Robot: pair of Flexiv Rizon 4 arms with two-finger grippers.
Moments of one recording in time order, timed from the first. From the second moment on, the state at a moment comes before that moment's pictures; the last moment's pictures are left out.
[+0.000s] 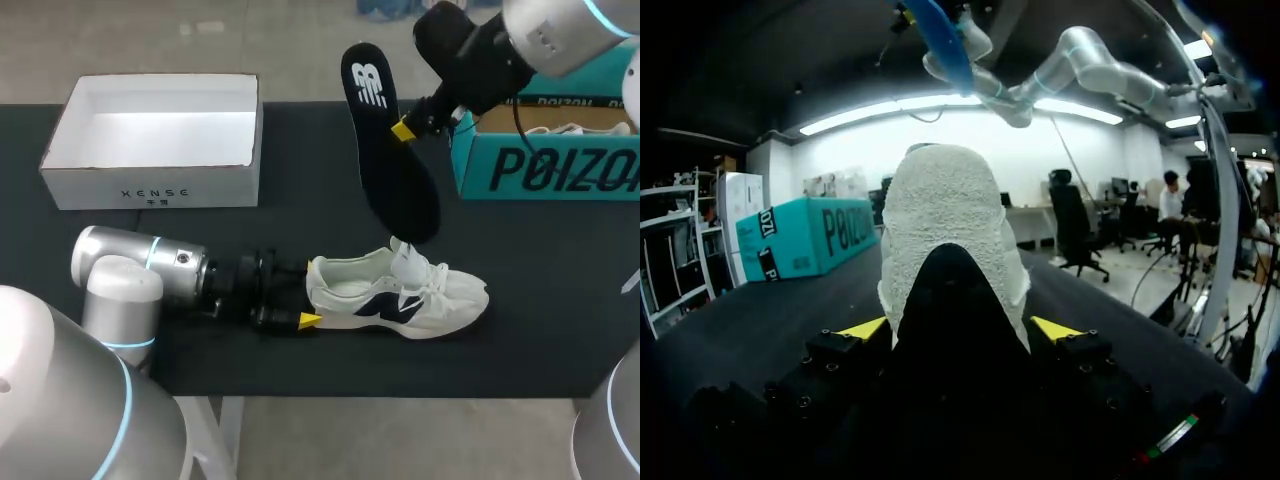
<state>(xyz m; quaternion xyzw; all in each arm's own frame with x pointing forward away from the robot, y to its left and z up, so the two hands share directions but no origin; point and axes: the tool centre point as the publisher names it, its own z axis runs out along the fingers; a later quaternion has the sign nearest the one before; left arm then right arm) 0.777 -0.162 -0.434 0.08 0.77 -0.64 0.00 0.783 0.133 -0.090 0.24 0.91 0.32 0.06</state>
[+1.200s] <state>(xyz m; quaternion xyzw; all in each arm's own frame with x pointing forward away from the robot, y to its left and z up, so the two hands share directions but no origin) 0.777 -0.162 -0.434 0.08 0.77 -0.64 0.00 0.716 0.109 -0.004 0.26 0.91 0.32 -0.01</state>
